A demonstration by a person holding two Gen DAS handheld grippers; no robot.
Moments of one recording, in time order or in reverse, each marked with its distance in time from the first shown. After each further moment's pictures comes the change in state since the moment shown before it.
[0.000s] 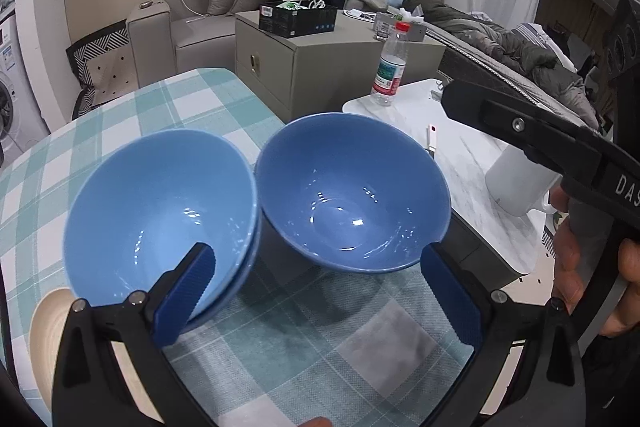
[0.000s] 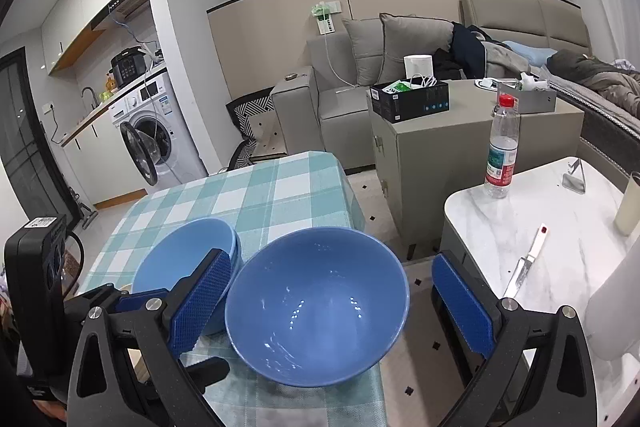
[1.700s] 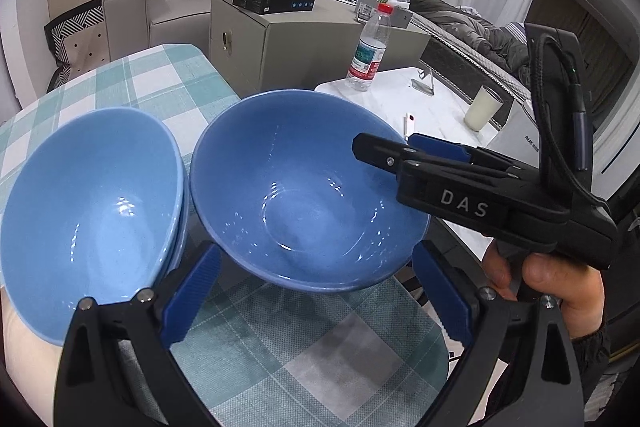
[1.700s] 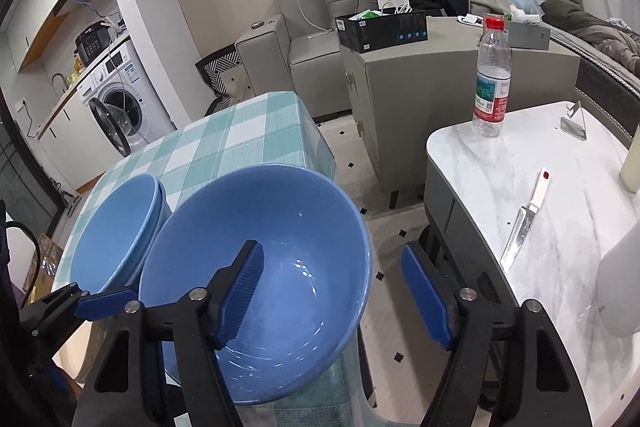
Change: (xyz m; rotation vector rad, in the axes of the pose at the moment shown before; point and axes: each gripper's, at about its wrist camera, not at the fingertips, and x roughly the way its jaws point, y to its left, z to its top) left arm 0.032 -0.020 0.001 -0.045 0.060 -0.098; right arm 0.082 -0.044 -0.030 0.057 0.198 -0.058
